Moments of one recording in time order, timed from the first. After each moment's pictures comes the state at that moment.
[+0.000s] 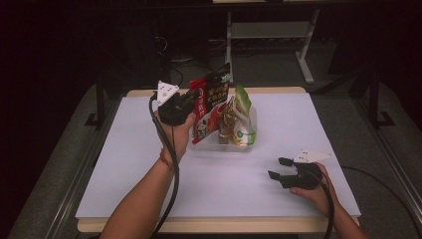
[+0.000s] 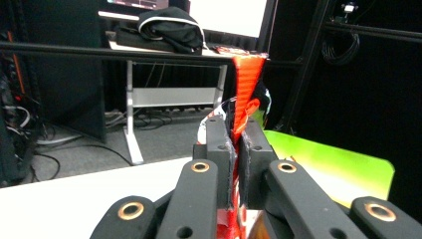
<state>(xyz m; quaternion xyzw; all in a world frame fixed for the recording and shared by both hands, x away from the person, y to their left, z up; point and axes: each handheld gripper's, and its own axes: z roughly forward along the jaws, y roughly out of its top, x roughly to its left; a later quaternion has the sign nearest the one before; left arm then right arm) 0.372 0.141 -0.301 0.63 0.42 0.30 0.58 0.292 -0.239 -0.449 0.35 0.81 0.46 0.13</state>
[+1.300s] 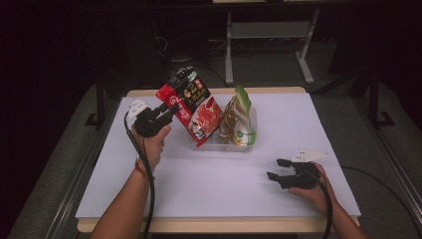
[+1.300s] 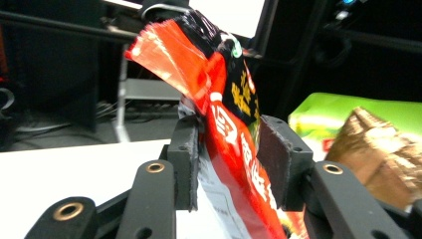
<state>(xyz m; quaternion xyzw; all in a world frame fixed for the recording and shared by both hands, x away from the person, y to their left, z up) 0.393 0.217 -0.365 0.62 0.44 0.25 0.61 0.296 -0.236 -0.453 0.35 0.82 0.45 0.12</state>
